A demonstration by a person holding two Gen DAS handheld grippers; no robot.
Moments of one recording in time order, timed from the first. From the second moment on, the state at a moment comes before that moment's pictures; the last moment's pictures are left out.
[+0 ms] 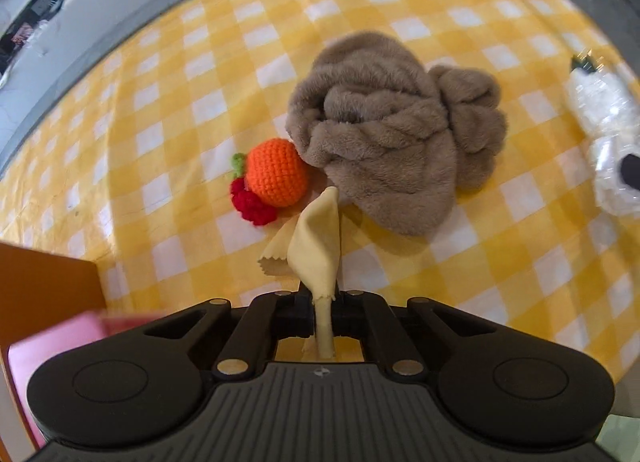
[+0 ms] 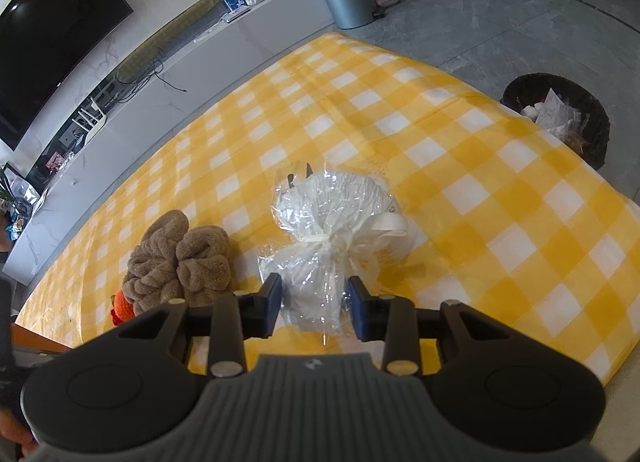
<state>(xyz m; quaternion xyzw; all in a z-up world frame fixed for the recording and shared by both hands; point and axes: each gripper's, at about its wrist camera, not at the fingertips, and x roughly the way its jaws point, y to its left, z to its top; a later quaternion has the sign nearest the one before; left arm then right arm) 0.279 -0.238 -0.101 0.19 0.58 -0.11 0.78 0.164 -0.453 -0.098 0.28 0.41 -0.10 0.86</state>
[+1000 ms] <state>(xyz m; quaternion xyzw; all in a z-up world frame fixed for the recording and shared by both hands) 0.117 -0.039 0.077 -0.04 0.34 -0.19 0.92 0.125 -0.340 0.031 0.25 0.26 0.10 0.93</state>
